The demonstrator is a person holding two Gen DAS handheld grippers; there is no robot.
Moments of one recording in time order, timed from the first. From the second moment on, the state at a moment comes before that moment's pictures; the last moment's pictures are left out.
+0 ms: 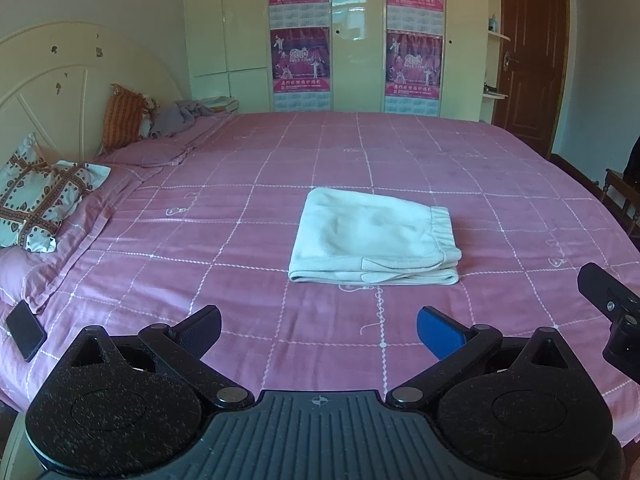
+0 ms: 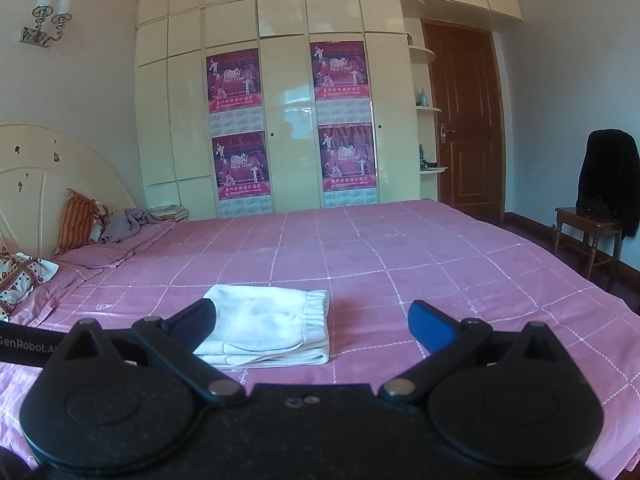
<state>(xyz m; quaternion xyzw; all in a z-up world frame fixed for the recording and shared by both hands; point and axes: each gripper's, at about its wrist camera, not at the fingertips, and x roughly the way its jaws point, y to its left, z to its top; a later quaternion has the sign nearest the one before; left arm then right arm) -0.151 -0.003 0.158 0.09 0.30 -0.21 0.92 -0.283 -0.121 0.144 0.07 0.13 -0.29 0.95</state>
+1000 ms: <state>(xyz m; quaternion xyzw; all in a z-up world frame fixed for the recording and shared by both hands) -0.152 -0.007 0.155 0.09 0.31 -0.21 0.92 -0.277 -0.119 0.142 0.08 0.14 -0.28 0.95</state>
